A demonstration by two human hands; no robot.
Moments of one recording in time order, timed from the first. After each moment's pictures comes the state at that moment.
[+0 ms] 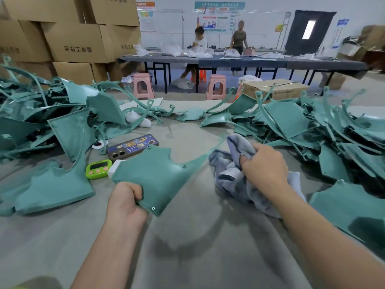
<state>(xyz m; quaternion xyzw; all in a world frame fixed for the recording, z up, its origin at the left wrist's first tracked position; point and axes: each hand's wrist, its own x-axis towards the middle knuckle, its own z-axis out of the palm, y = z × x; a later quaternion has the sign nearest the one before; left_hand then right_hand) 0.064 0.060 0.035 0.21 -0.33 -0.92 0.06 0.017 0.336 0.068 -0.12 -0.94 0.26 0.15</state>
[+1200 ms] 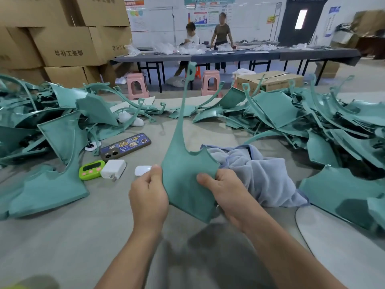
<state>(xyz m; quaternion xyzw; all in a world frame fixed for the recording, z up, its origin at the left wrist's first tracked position) 0.078 0.112 0.022 0.14 -0.76 -0.57 0.26 0.077 0.273 0.034 -0.01 -0.68 0.73 -0.07</state>
